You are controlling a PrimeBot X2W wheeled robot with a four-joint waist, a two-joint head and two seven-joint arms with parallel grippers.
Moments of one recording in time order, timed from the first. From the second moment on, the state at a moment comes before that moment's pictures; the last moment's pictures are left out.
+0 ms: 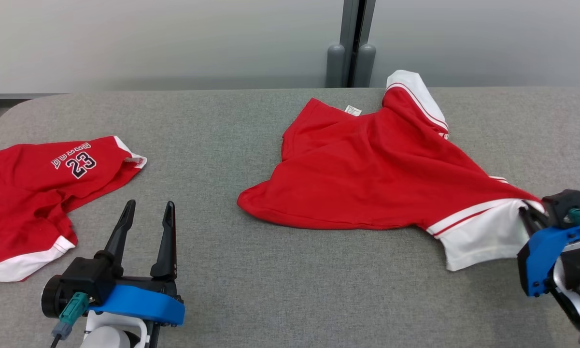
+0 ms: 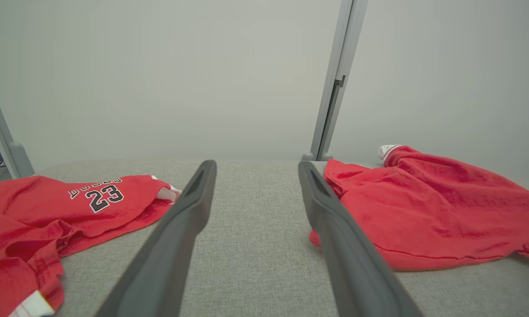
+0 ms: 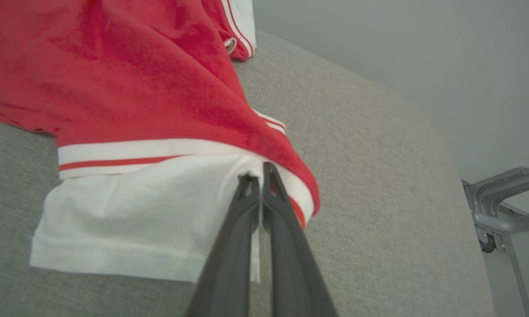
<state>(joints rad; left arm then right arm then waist) -0.13 0.24 -0.25 0.20 -0.38 -0.02 -0.26 -0.36 -0.42 0.16 0.54 0.12 0.13 0.11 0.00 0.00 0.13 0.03</state>
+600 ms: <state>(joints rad) -0.11 0.25 -0.25 0.21 -0.40 0.00 -0.25 -0.13 -0.18 -0.18 0.13 0.08 0.13 0.09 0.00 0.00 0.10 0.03</state>
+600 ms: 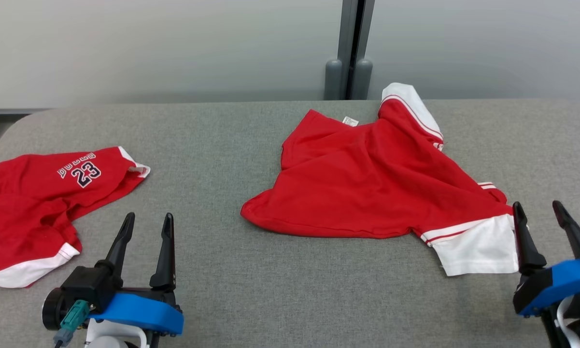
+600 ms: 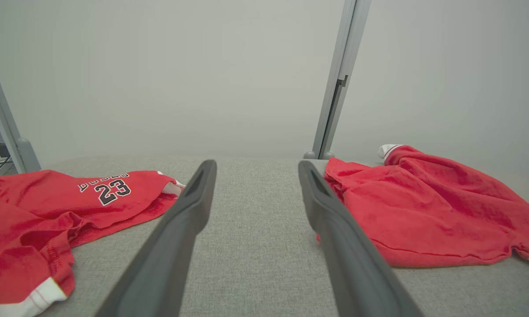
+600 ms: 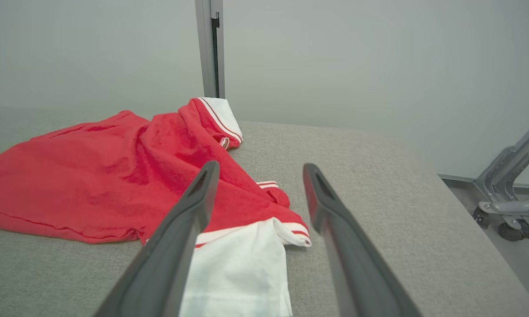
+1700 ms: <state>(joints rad) 0.00 0.24 -0.22 0.22 -0.41 0.03 -0.26 0.04 -0.05 -0.17 0.02 0.21 0.13 -0.04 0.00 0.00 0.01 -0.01</state>
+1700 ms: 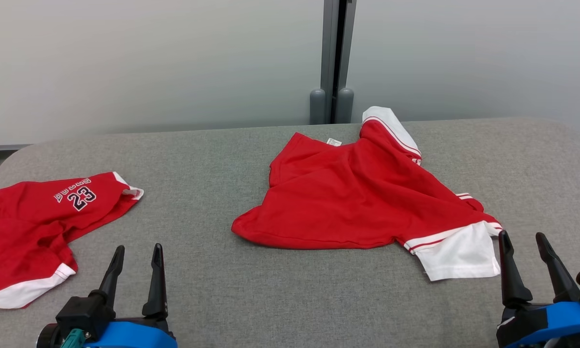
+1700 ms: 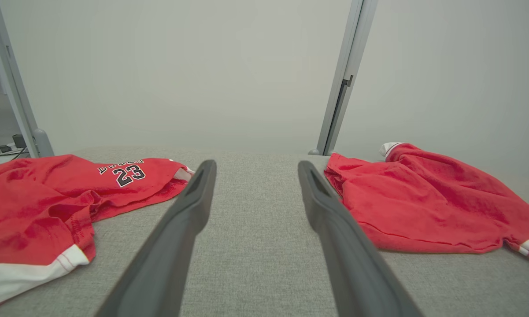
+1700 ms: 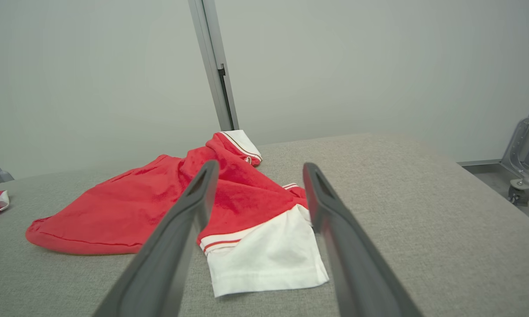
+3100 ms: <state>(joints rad) -0.50 0.17 -0.37 0.74 -0.38 0.00 0.03 -0.23 -0.06 -0.13 0.30 0.13 0.13 0.20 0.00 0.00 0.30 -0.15</state>
